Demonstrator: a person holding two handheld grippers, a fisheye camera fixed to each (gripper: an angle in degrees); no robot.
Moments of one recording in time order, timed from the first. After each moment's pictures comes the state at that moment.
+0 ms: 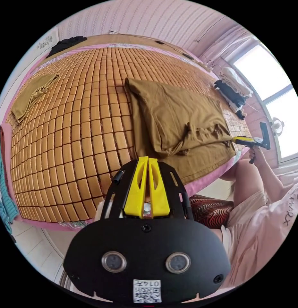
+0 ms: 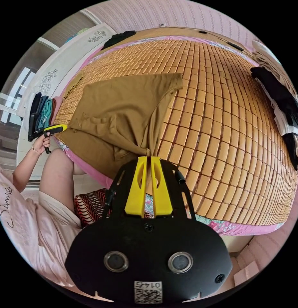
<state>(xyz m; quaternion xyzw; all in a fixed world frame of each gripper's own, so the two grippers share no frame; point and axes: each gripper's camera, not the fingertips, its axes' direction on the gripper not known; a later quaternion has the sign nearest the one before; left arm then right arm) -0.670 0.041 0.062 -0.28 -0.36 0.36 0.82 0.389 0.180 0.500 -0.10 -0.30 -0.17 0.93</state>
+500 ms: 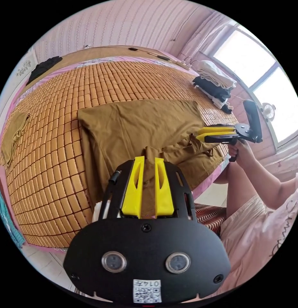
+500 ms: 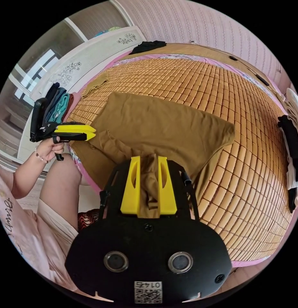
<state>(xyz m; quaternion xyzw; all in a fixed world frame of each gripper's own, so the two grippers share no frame) -0.611 0.095 0.146 -0.28 -0.31 0.43 0.80 0.287 0.155 0.500 -0.02 -0.33 -0.24 0.91</state>
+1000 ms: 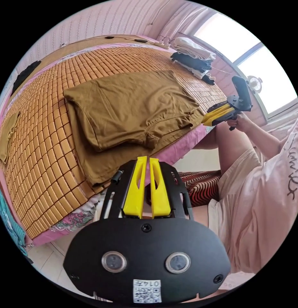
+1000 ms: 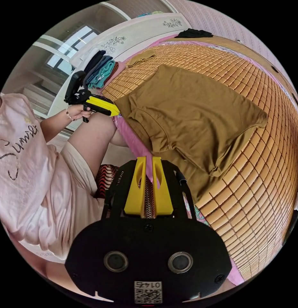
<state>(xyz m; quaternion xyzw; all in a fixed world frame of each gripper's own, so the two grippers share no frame) -0.618 0.169 0.101 -0.37 -0.30 0.45 0.75 0.295 0.230 0.503 -0.08 -0.42 -0.38 0.82</state>
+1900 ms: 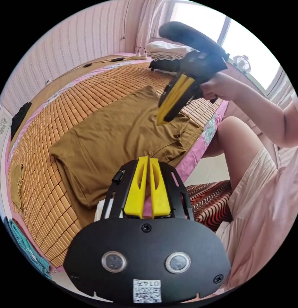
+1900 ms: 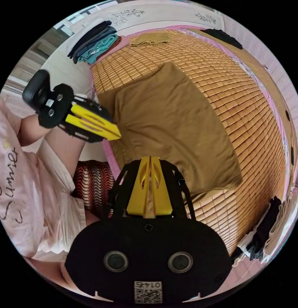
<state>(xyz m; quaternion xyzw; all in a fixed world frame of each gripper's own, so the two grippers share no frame) -0.561 0.268 0.186 -0.33 -0.28 0.57 0.70 0.172 0.152 0.494 -0.09 -0.28 -0.51 0.81</state>
